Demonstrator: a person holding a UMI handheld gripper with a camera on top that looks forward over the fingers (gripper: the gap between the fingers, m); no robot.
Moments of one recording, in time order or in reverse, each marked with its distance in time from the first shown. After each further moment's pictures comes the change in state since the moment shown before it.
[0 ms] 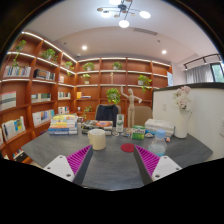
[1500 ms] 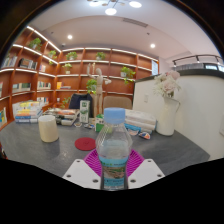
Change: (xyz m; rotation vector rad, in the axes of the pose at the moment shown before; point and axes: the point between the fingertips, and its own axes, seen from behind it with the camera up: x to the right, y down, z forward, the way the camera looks) arm 0.172 0.065 0.112 -0.067 0.189 -0.039
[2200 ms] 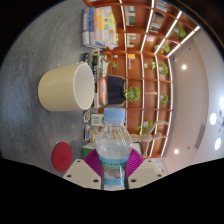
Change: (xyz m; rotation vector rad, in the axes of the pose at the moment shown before) arm -0.119 -0.099 0.124 0.015 0.100 -1.486
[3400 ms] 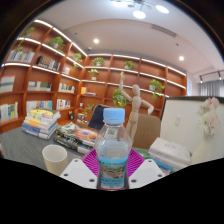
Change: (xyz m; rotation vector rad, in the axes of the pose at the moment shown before) arm 0.016 0.002 0.000 0.262 -0.226 1.349
